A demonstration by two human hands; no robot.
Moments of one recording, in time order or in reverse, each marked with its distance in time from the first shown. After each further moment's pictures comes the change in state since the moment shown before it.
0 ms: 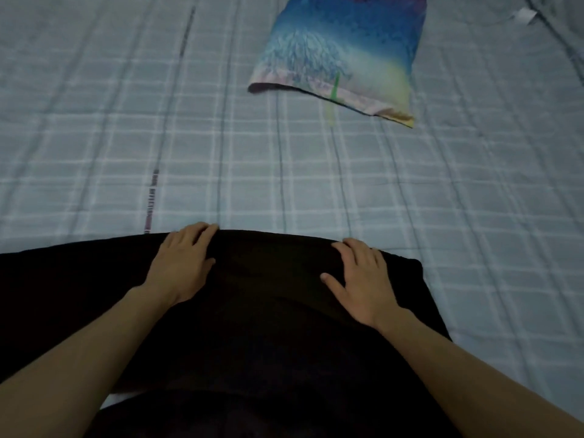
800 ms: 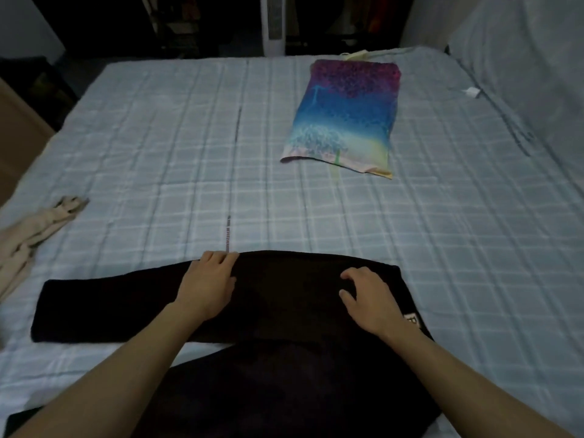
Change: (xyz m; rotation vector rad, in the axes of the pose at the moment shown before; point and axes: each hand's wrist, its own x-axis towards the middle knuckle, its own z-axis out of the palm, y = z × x) left_hand -0.149 0.025 -0.215 0.061 -0.010 -0.026; right_hand -0.134 -0.129 -0.180 0.235 -0.005 0.104
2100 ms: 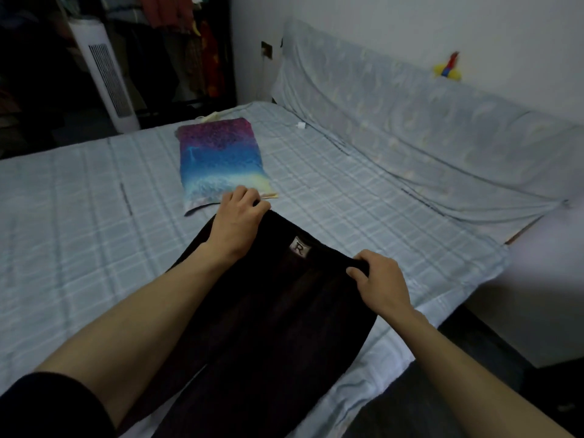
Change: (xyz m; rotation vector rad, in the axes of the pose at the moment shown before) left_hand 0.023 0.131 -0.181 -0.012 0.665 0.865; right_hand -0.207 -0.078 -0.094 0.177 0.646 0.476
